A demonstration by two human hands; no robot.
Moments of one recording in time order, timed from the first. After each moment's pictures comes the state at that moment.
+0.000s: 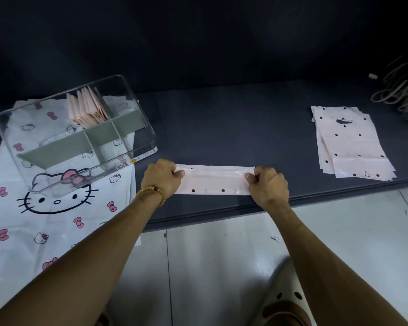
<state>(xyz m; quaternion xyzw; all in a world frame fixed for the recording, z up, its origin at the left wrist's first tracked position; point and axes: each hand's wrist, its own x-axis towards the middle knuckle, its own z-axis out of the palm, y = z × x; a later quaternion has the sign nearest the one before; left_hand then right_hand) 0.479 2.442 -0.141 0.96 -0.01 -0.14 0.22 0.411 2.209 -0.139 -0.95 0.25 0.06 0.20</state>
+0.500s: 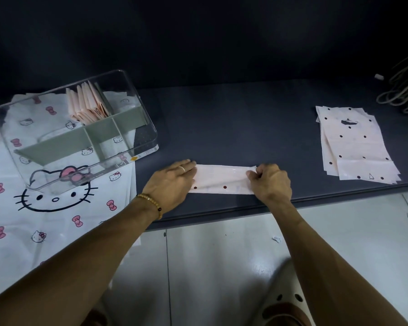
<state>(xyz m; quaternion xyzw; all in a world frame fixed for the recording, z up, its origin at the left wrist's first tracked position) 0.462 2.450 -0.151 0.93 -0.36 -0.01 0.11 0.423 2.210 -0.139 -0.92 0.31 0.09 0.22</state>
